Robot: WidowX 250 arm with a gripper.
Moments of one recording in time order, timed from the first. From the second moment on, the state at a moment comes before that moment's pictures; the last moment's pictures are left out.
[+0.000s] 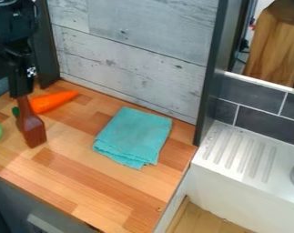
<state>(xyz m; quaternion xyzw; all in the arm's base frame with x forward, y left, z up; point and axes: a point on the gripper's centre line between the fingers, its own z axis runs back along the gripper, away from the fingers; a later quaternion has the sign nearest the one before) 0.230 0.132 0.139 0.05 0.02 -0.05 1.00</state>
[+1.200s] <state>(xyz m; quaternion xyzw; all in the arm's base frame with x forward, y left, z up) 0.254 0.163 0.097 0.06 0.11 -0.03 0.99</state>
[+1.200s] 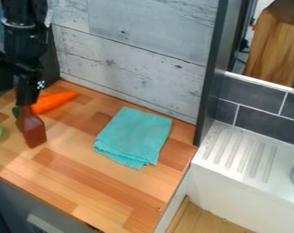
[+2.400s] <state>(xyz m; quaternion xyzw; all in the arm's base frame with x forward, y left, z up) 0.241 0.143 0.124 0.10 0.09 0.02 0.99</state>
